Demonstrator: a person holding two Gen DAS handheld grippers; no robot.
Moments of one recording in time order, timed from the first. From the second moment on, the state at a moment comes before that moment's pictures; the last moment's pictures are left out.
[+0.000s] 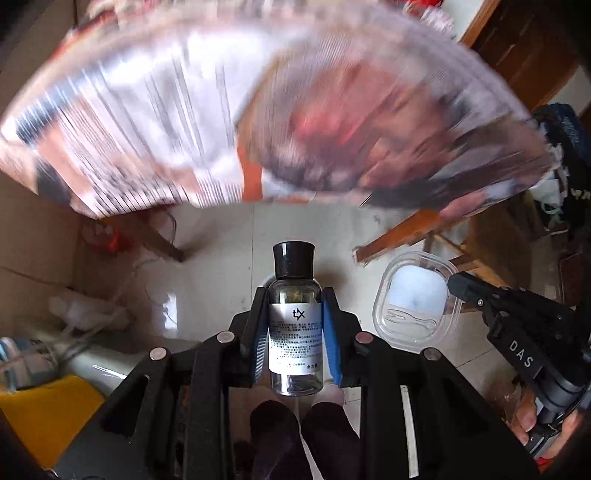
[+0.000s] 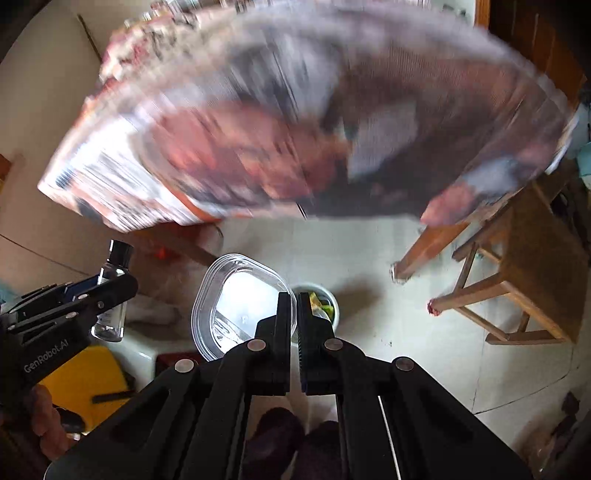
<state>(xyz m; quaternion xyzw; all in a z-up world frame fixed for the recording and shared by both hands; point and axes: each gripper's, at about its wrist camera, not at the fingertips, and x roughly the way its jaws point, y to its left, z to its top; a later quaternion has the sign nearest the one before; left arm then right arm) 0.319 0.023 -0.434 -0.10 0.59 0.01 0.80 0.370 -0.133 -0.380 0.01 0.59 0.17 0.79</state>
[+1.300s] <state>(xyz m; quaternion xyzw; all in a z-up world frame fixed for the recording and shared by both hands) 0.365 0.042 -0.843 -0.19 0.68 0.03 0.71 0.403 -0.112 -0.787 -0.01 0.69 0.20 0.69</state>
